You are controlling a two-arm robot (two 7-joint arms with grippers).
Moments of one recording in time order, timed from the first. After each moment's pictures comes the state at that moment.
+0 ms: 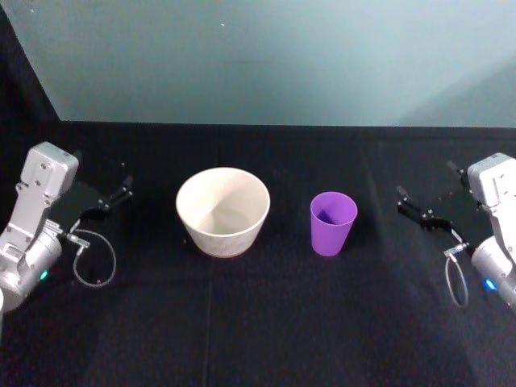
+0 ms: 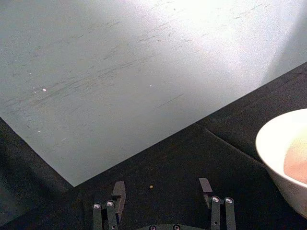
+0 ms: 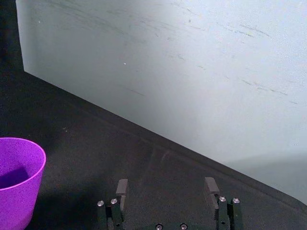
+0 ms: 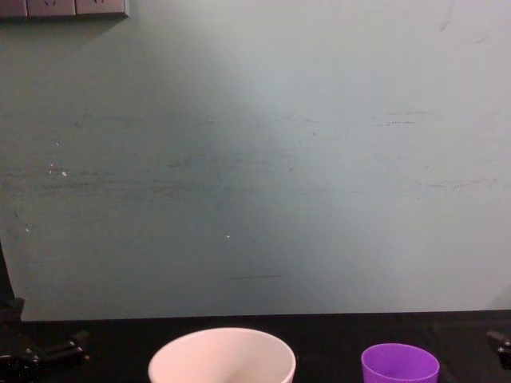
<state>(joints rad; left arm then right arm) -0.20 0.60 0.45 -1.41 -0.25 -0.12 0.03 0.20 0.60 -0.45 -1.41 0.25 -0.12 -0.03</state>
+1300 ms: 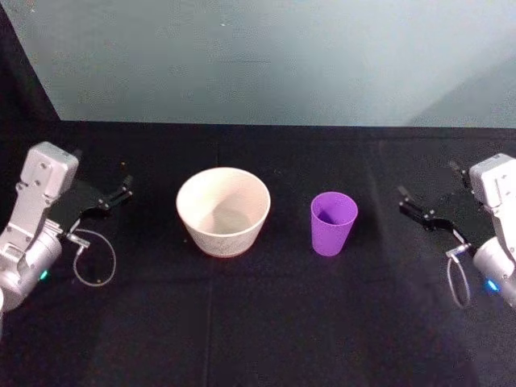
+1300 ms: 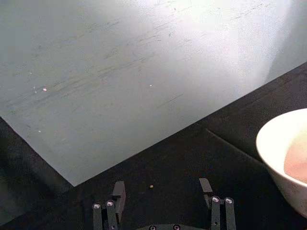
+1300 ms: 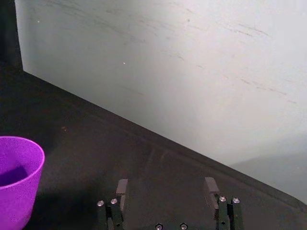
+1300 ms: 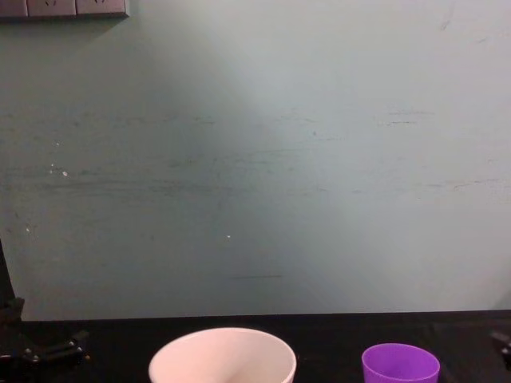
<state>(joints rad) -0.20 0.60 0.45 -1.41 -0.25 -0.12 0.03 0.19 0.61 -0.44 -1.42 0.25 -0.12 -0.03</state>
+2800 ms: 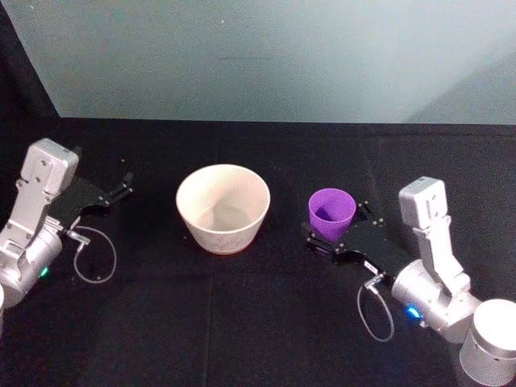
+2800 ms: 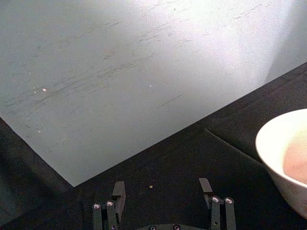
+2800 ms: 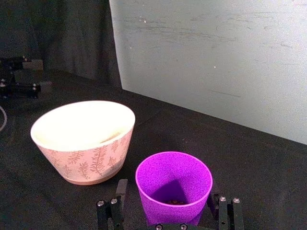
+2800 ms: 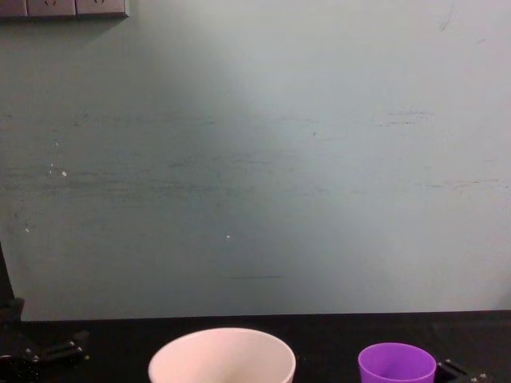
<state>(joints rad) -0.20 0.60 0.45 -1.41 -0.25 -0.12 0.03 0.17 0.42 -0.46 -1.38 0.33 -0.12 0.27</state>
